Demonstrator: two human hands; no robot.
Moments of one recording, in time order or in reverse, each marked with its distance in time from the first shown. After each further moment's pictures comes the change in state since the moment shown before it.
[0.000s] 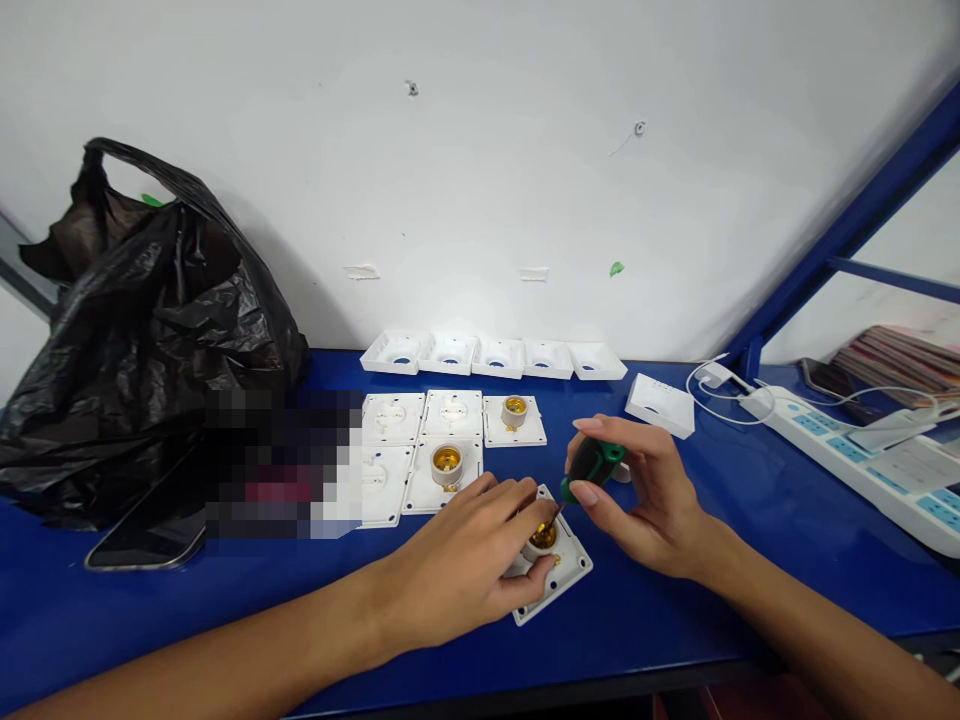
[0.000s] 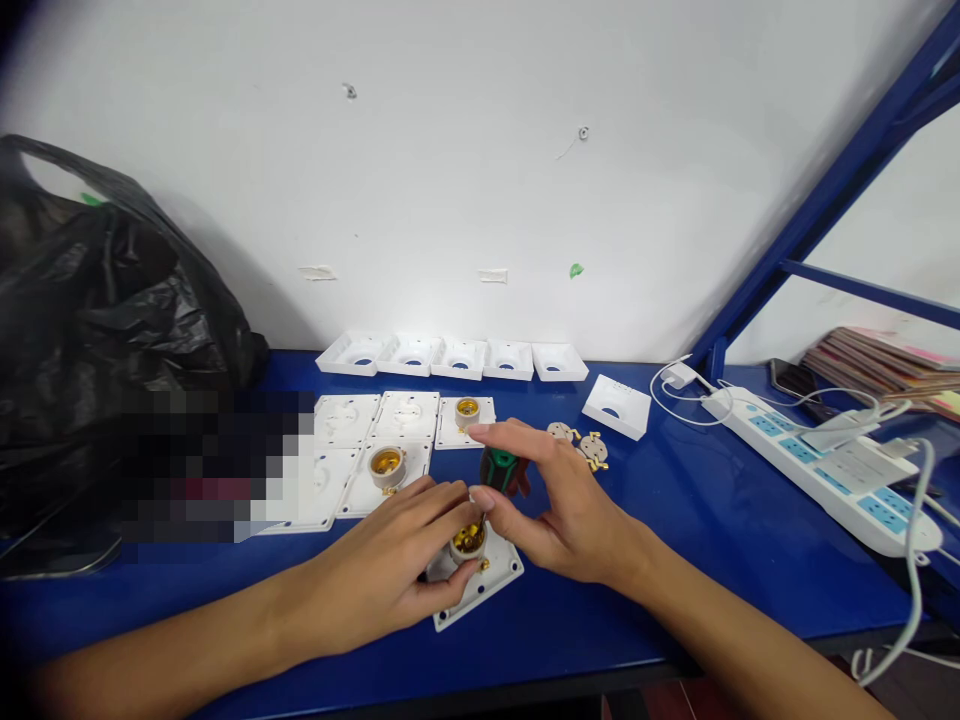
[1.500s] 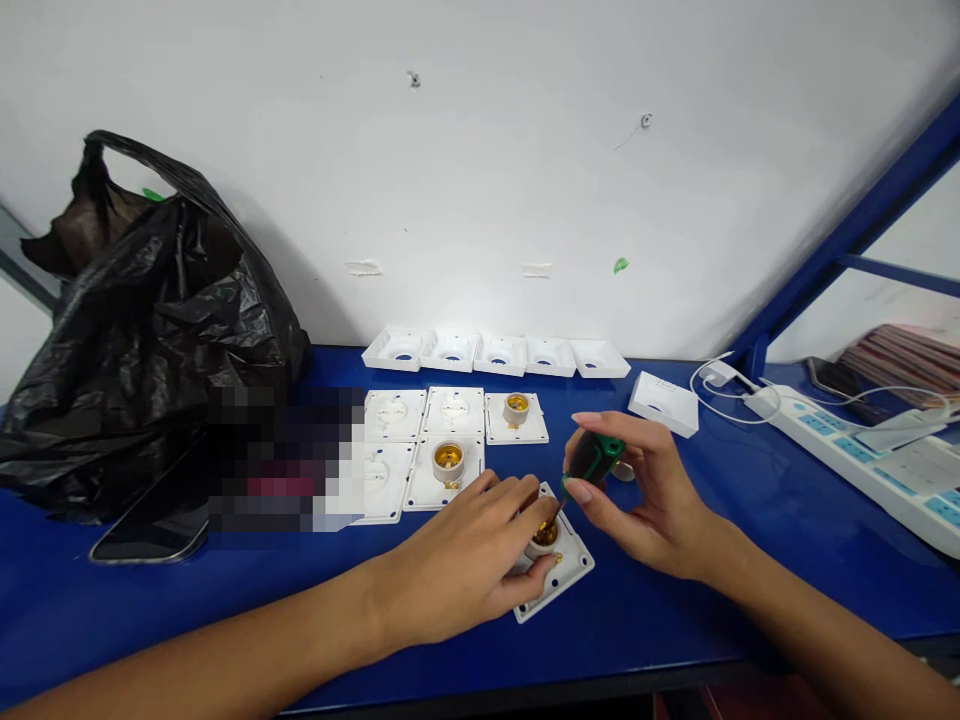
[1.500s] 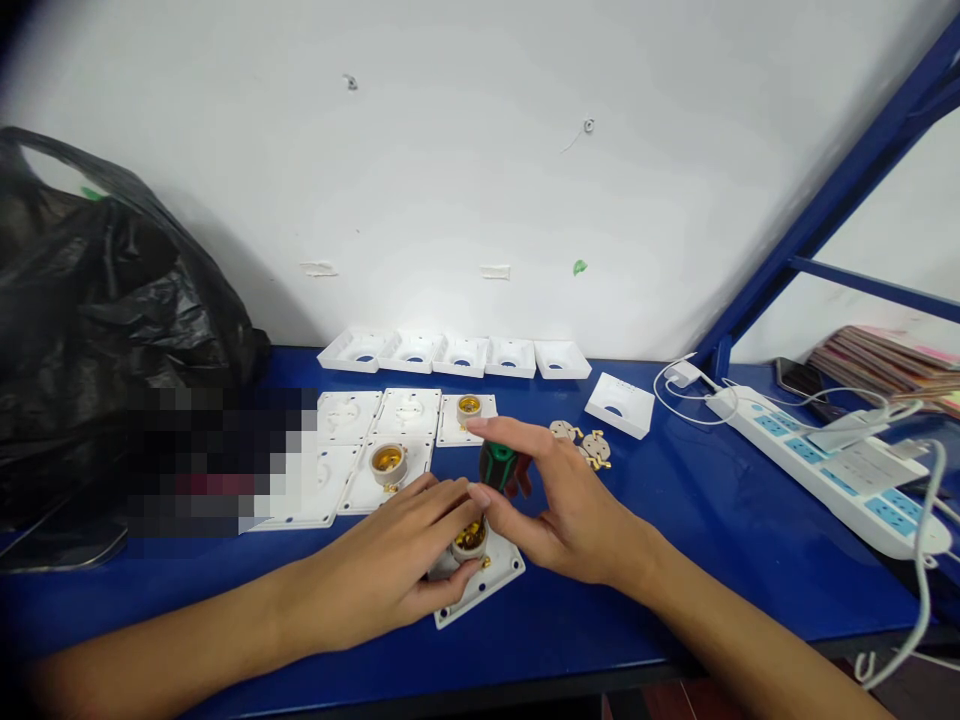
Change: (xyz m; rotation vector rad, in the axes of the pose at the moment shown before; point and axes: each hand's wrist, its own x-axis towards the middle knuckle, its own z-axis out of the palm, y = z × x) left_hand 0.003 0.002 -0.005 0.029 -0.064 -0.009; right_hand 0.003 -0.004 -0.001 -0.013 -0.047 0.035
